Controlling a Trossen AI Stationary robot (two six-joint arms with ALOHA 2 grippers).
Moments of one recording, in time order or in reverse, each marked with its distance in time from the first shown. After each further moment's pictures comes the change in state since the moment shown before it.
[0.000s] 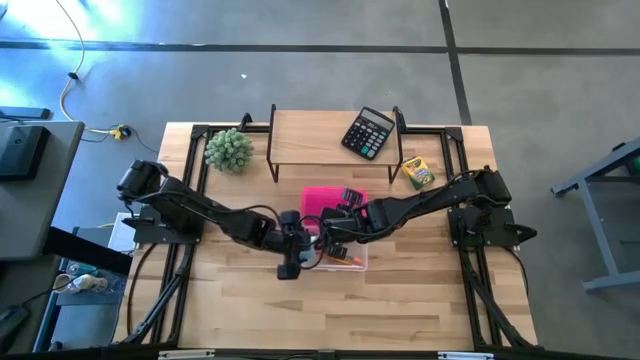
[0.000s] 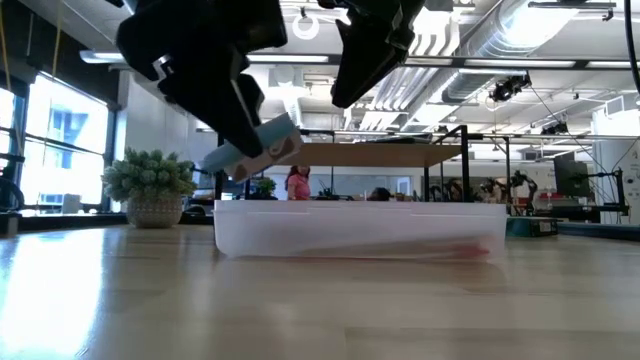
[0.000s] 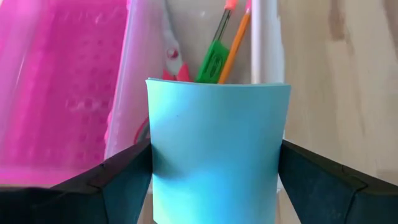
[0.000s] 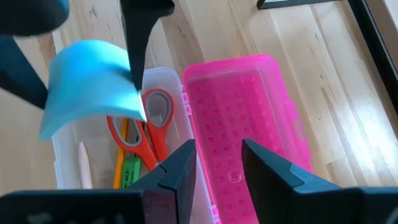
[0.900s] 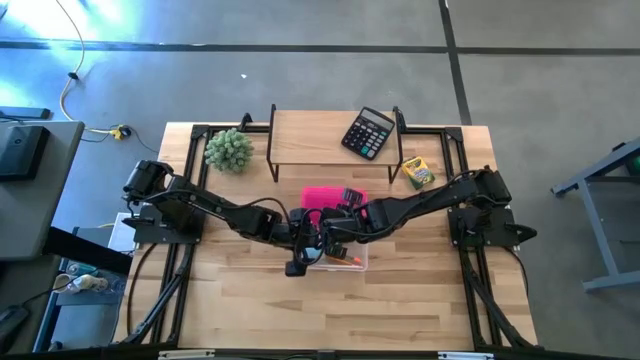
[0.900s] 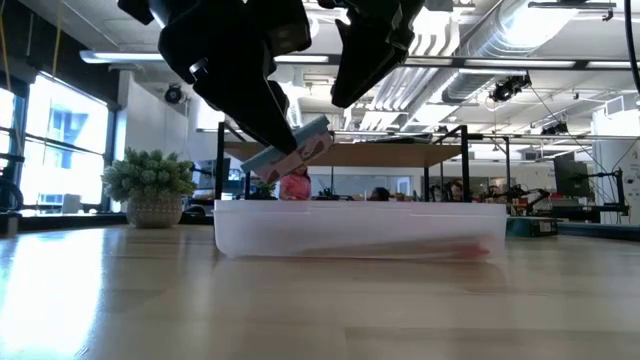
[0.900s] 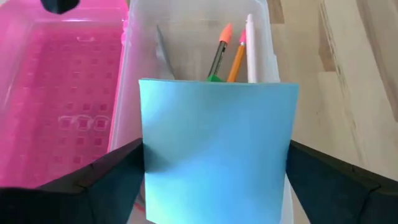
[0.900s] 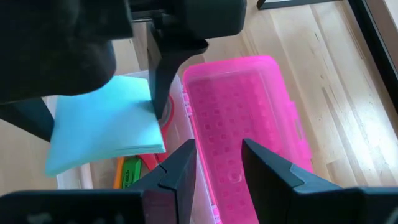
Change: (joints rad) left arm 0.062 0.043 0.020 0.108 0.087 0.072; right arm 0.000 0.000 0.000 0.001 0.000 0.001
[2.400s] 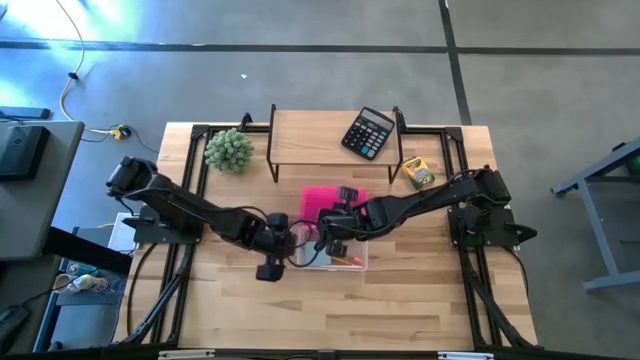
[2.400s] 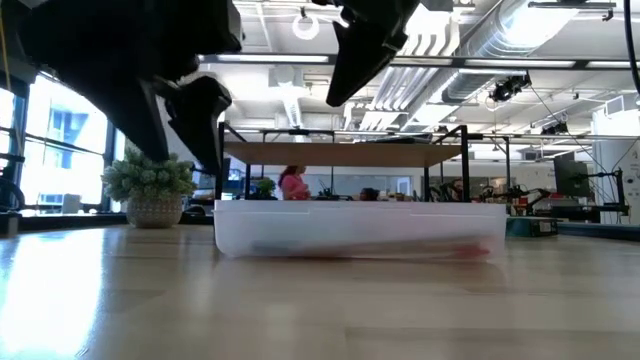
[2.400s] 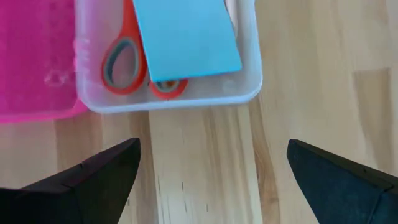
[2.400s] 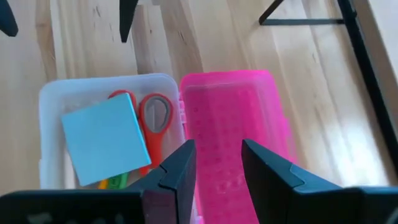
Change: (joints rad) left arm -0.097 -0.136 -0.073 -0.300 0.013 -0.025; right arm -0.006 0.001 0.000 0.032 0.007 -0.130
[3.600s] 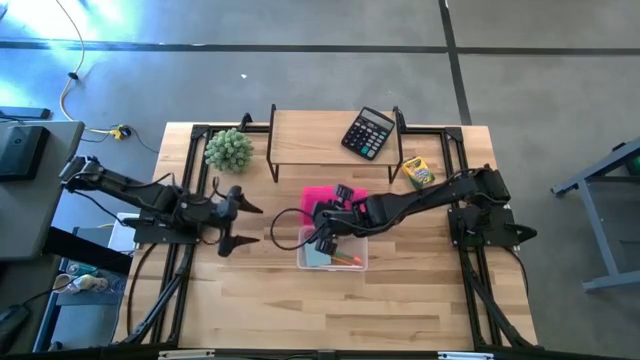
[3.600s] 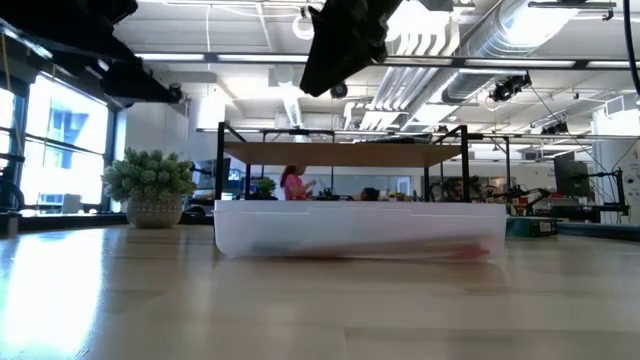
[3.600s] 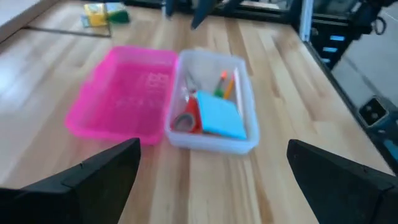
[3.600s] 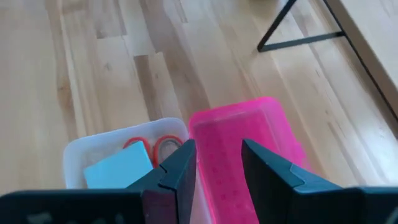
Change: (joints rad) left arm 0.040 -0.939 -0.573 0.305 -0.079 -0.054; right arm -0.024 0.000 0.000 0.135 -0.016 0.084
